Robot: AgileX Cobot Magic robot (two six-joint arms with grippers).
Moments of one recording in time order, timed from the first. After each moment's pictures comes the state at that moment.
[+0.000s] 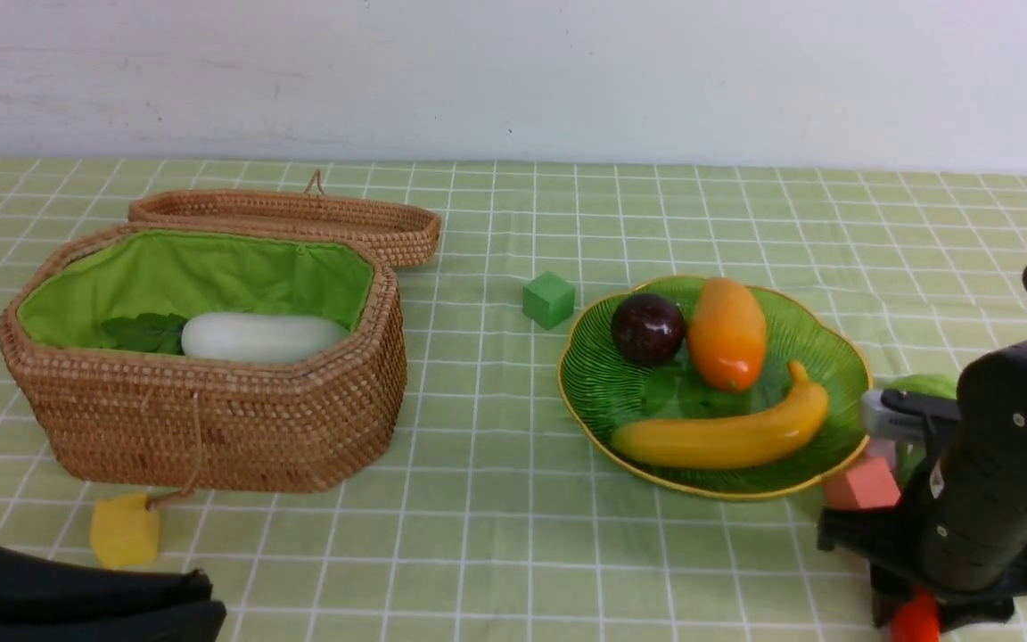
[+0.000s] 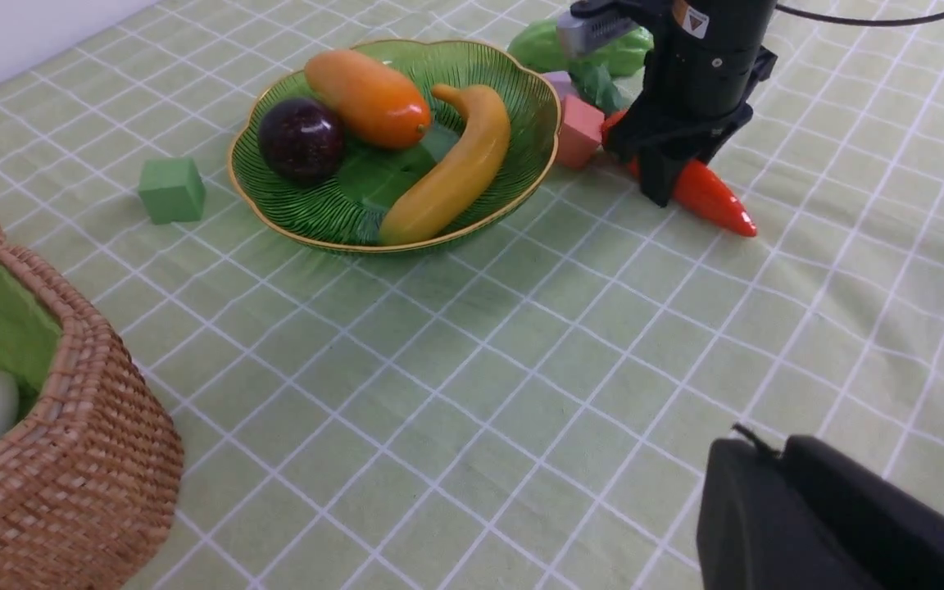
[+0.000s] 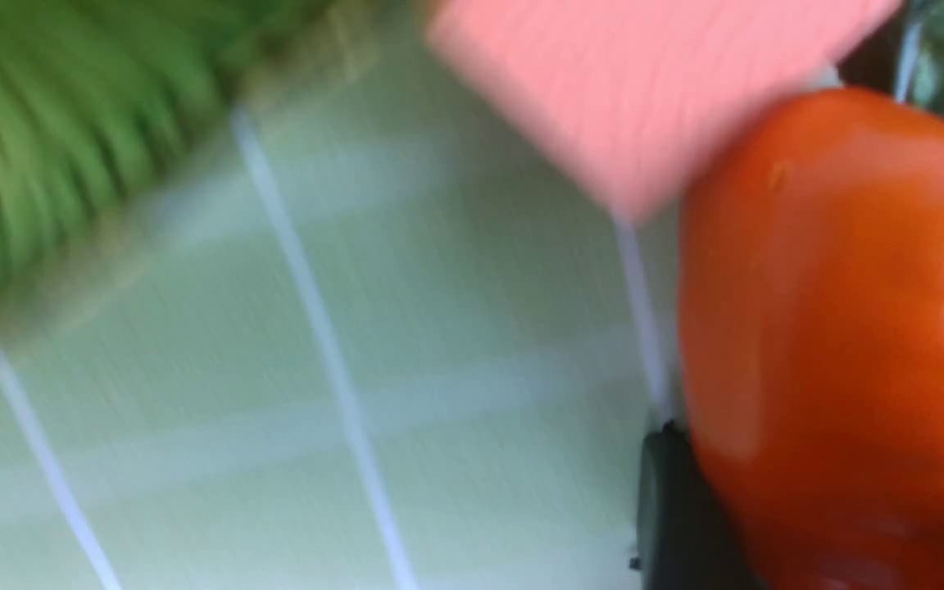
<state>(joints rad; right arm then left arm) 0.26 1.67 -0.88 -0.03 0.77 0.63 -0.71 0.54 -0.71 -0.26 0.68 0.31</state>
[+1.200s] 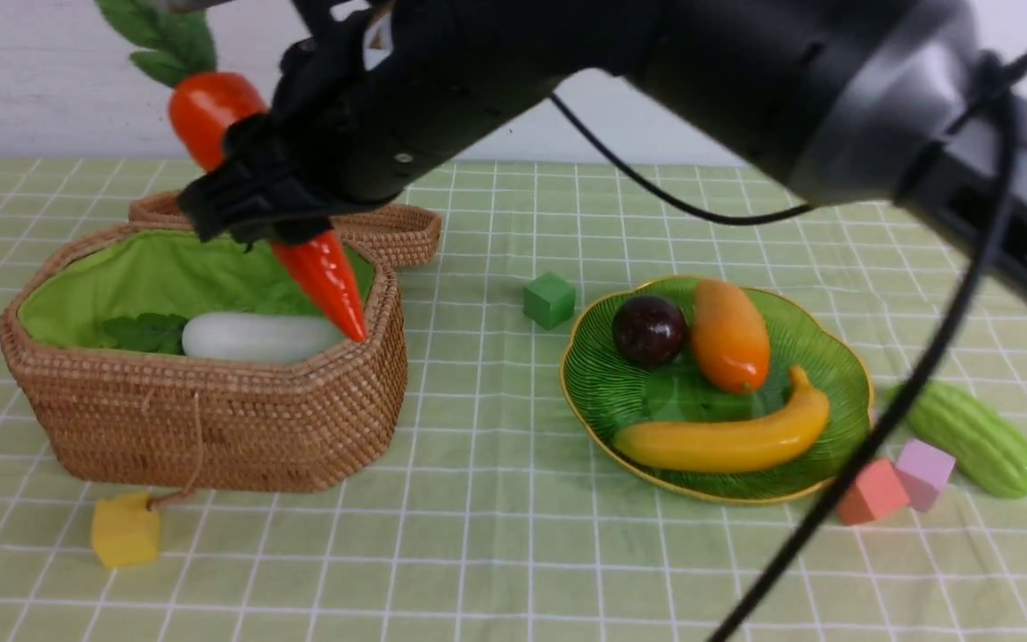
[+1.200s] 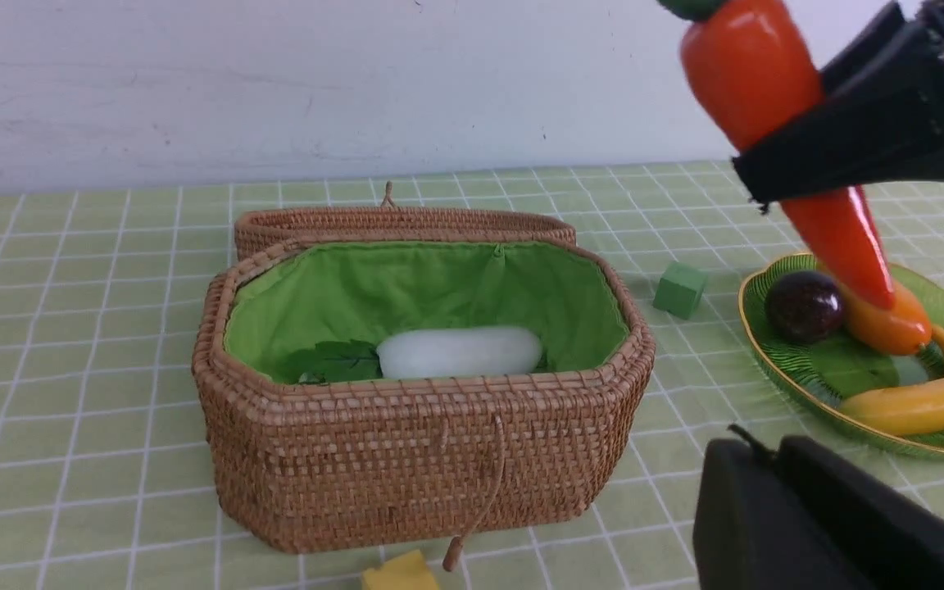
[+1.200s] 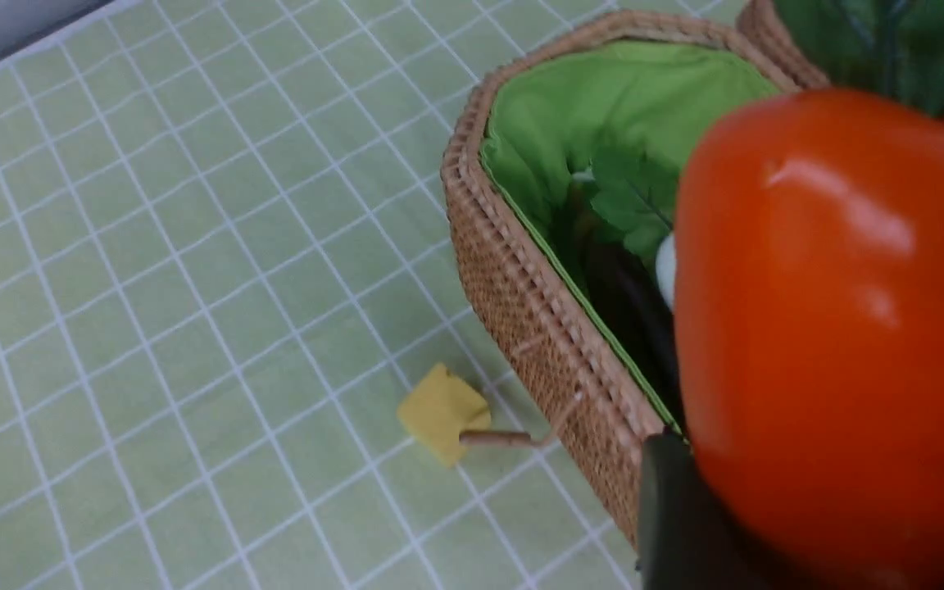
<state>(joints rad) 0.85 2.05 -2.25 0.20 0.91 -0.08 -0.71 0.27 -0.71 0.56 0.83 -0.59</state>
